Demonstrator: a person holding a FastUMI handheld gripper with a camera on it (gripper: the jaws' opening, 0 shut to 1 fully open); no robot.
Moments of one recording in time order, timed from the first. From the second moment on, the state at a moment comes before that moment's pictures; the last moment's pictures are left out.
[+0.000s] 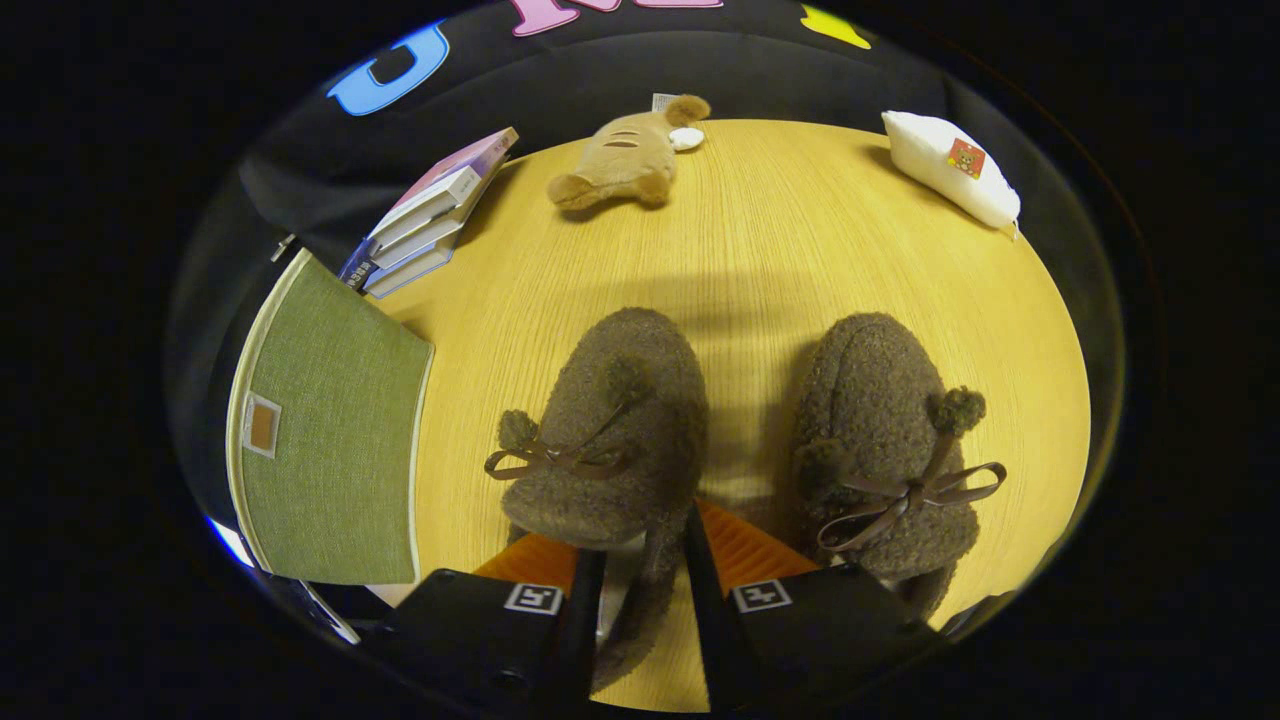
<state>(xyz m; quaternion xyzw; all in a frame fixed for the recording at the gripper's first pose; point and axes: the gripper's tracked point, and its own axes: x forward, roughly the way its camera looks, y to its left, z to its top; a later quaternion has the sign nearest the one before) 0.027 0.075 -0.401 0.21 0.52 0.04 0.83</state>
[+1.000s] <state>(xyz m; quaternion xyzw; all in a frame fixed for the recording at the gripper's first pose) 0.039 0.106 -0.229 0.28 0.45 0.07 0.84</state>
